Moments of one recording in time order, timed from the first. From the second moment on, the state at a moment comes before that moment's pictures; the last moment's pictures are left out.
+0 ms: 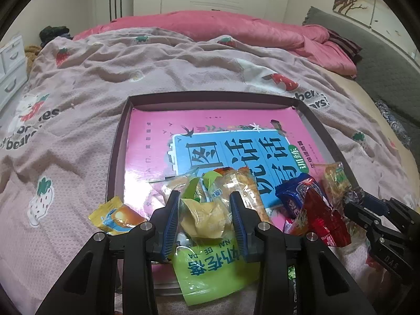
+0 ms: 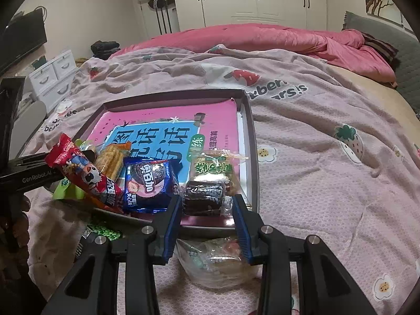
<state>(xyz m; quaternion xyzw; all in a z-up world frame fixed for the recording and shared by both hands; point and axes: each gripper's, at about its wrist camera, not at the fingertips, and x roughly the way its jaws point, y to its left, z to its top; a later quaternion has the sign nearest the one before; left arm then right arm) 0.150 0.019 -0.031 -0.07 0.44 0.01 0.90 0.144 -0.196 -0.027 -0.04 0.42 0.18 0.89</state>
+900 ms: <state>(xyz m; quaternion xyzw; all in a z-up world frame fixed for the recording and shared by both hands) 0.149 0.017 -0.025 -0.06 0.43 0.01 0.90 0.142 -0.205 -0.019 -0.02 0.41 0.17 0.90</state>
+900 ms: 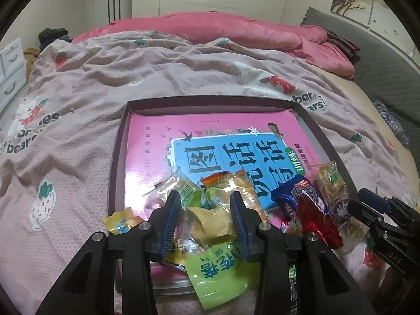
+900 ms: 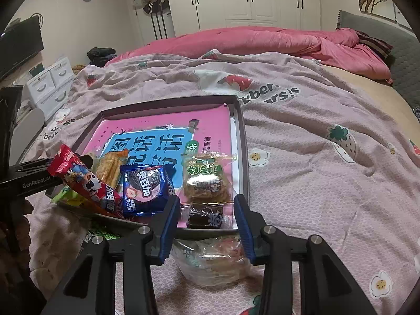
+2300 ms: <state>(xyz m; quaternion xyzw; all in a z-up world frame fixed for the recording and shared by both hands) 0.097 0.011 0.046 -0.05 0.38 0.02 0.92 0.101 -0.231 0.035 0.02 0.34 0.17 0.92</state>
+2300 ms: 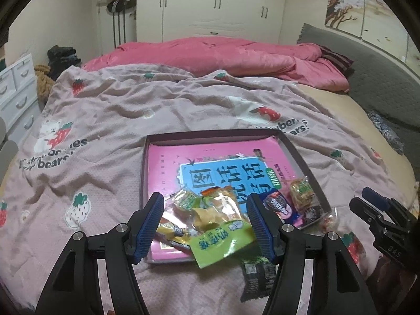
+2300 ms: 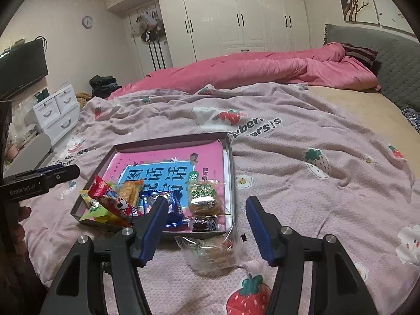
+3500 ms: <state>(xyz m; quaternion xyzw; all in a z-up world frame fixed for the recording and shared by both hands) 0.055 -0.030 0.042 -0.02 0.41 -0.02 0.91 0.064 -0.242 0.038 0.02 0.35 0.15 0.92</state>
